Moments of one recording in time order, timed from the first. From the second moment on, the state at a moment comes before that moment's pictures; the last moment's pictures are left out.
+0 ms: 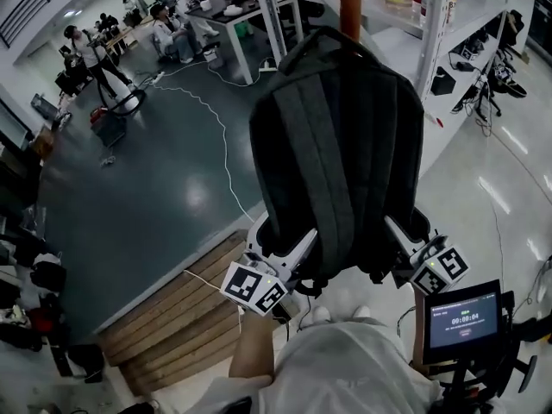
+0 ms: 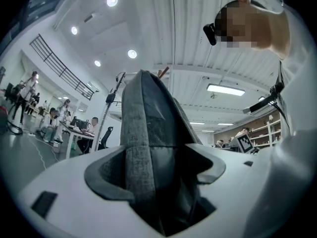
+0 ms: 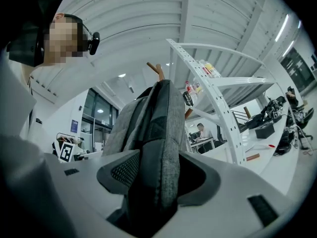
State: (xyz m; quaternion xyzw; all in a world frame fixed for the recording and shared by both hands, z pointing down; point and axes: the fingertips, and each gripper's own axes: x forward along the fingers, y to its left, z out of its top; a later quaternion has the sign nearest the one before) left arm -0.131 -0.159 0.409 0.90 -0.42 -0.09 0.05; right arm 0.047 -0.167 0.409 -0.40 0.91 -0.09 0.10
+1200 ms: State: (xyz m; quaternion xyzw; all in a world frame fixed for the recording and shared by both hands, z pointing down) left arm -0.125 -0.187 0.246 0.87 -0.45 -0.14 -0.13; right arm 0.054 -0.211 0.246 -0.33 0.92 0.05 0.20
